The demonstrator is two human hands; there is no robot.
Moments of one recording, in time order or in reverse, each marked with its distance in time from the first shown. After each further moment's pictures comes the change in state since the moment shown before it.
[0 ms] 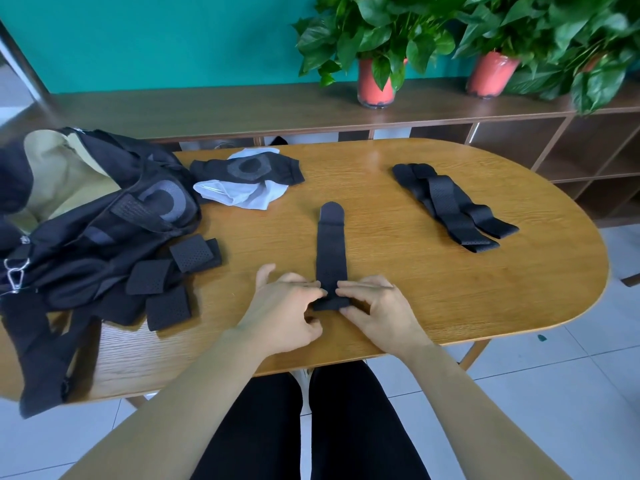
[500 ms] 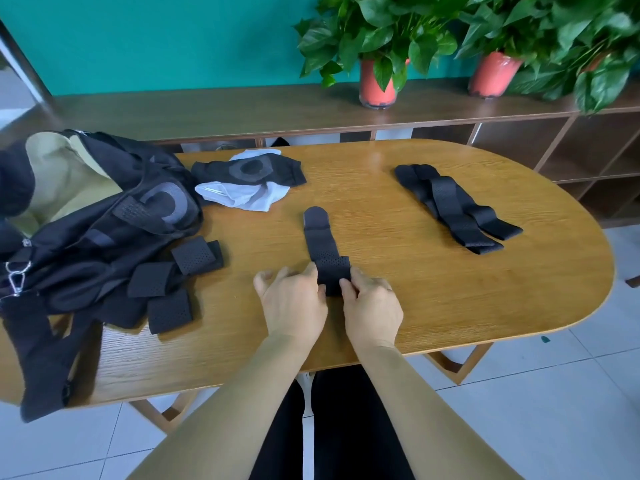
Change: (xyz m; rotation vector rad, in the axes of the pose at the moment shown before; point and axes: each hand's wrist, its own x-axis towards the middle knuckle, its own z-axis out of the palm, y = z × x) left_hand 0.022 0.026 0.016 0.036 0.326 -0.430; right_hand 0.017 -0.030 0.034 -0.100 0.419 0.398
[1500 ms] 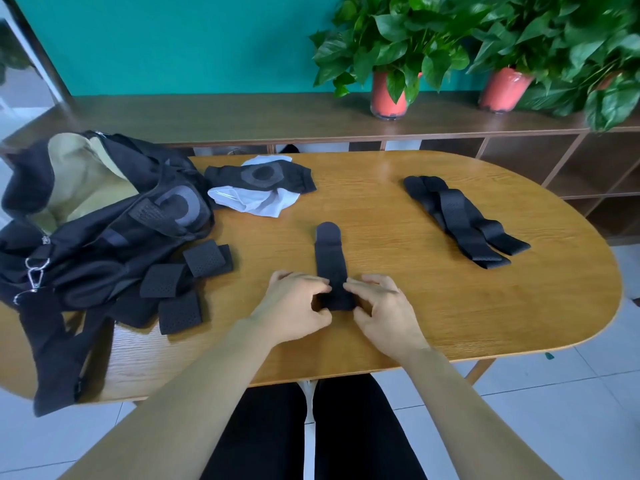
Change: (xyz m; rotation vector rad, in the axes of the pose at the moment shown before) left_hand 0.018 -0.035 -0.014 -0.251 -0.384 0.303; right_hand 0.017 0.026 -0.024 0.054 -0.390 -0.349
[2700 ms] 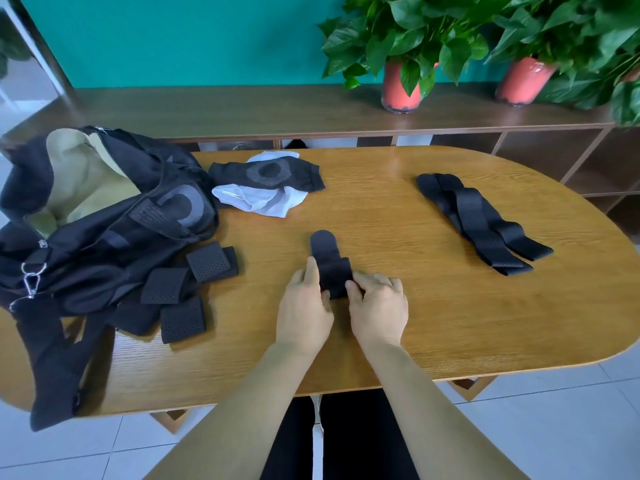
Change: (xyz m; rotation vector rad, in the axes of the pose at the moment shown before) left_hand 0.014 0.008 0.030 -0.209 0.351 -0.307; right_hand 0.036 -0.028 0.041 -0.079 0.329 0.337
